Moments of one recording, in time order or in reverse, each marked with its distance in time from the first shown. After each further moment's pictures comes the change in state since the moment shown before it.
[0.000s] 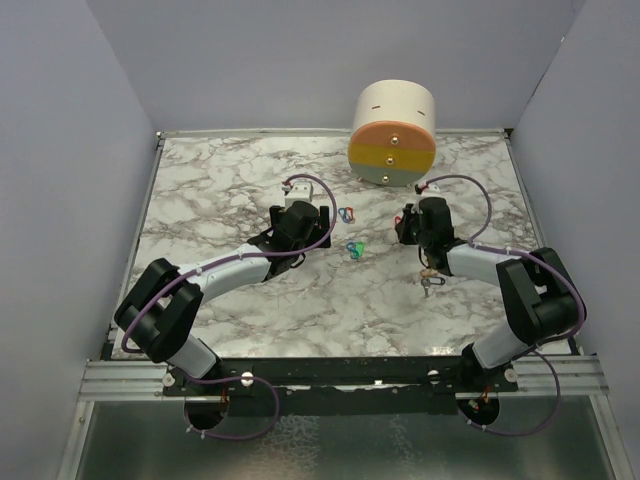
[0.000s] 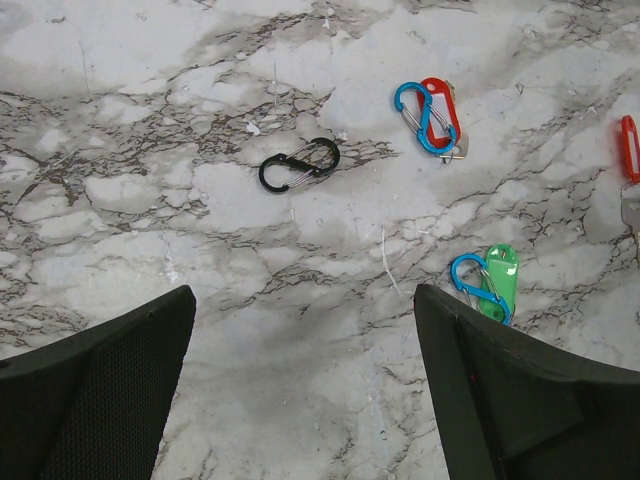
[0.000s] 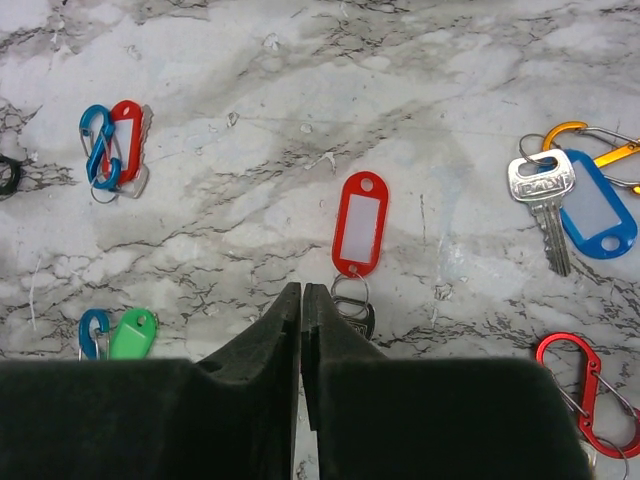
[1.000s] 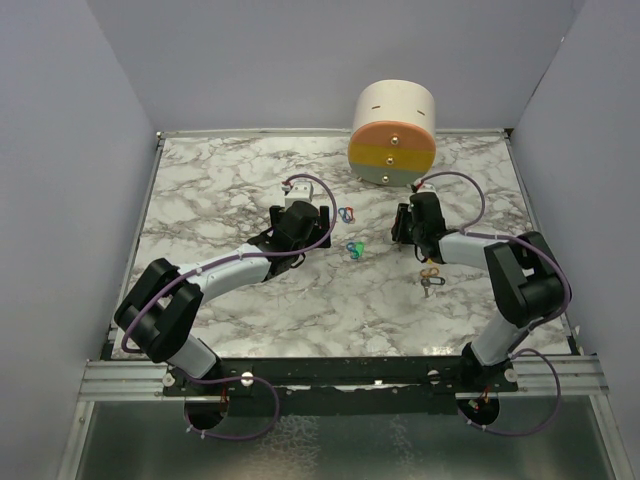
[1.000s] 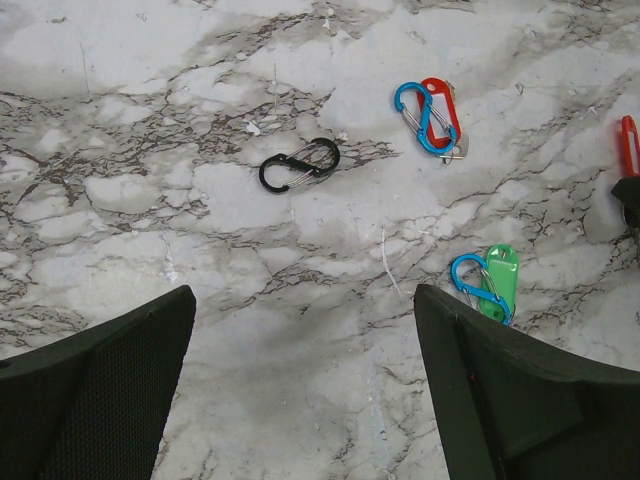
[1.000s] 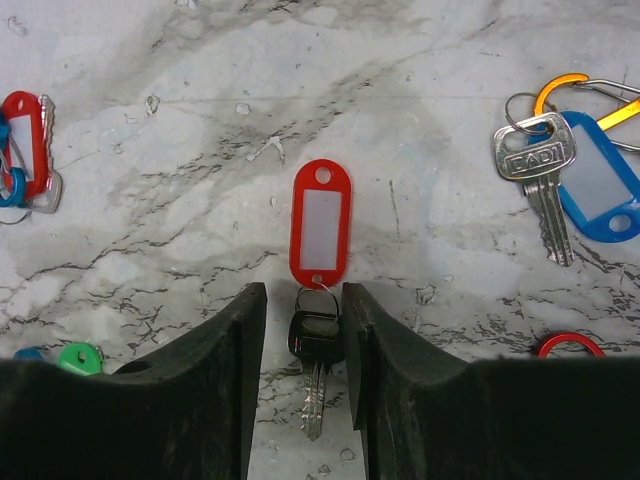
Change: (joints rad) left arm 0.000 0.000 0.000 0.000 0.000 0.000; right arm 0.000 0.125 0.113 -0.145 0.066 0.046
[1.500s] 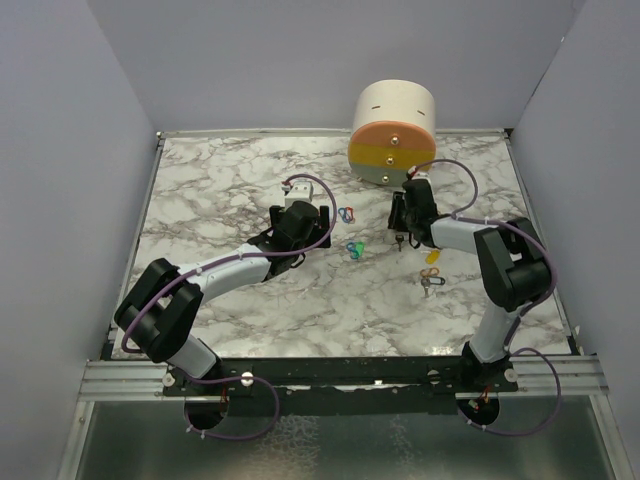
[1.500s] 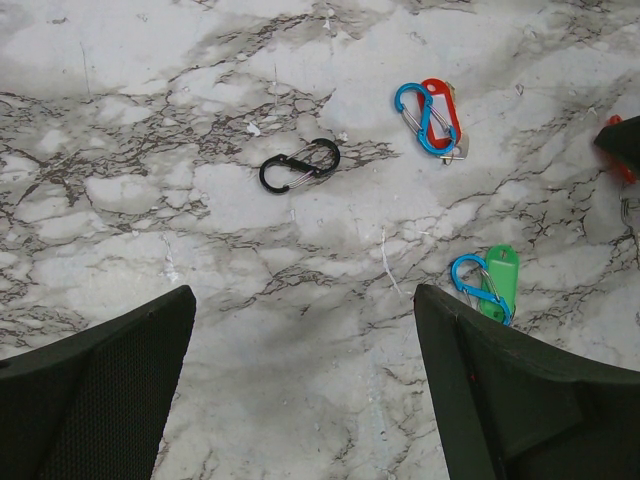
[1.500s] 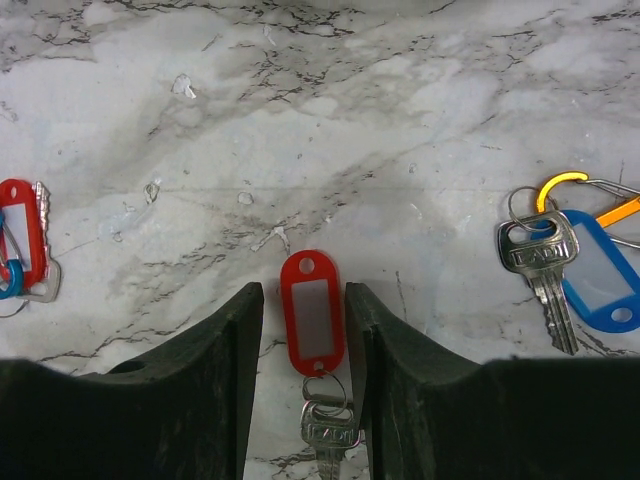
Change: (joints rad) left arm 0.001 0.000 0.000 0.001 0.000 0.000; right arm 0.000 0.120 0.166 -0.068 0.040 0.003
